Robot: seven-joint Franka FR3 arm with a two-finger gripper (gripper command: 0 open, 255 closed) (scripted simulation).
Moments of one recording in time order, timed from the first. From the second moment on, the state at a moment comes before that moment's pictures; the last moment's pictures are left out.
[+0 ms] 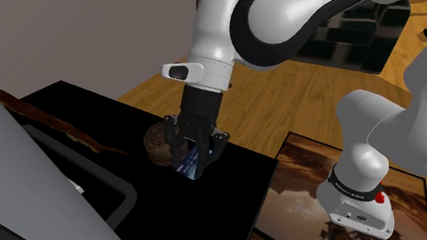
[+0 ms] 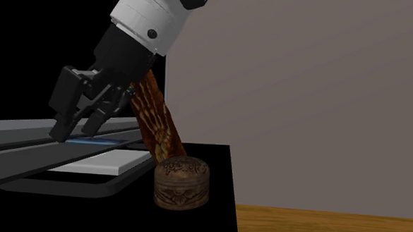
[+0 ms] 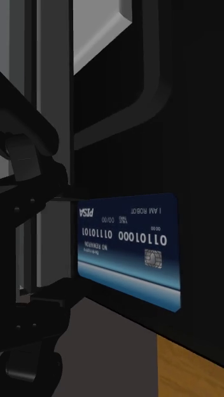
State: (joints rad) arm 0.92 -0.47 -0.29 -2.49 0.49 2.31 -1.29
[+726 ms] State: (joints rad) arm 0.90 -0.29 -0.45 -2.24 0.50 2.14 -1.44
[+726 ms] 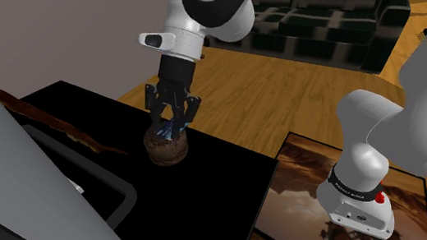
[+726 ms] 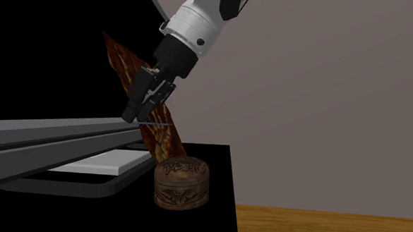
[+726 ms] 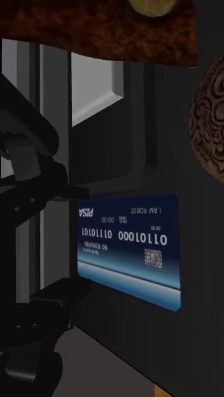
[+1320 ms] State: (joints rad) arm 0.86 -0.01 -0.60 -1.94 0.62 1.97 -1.63
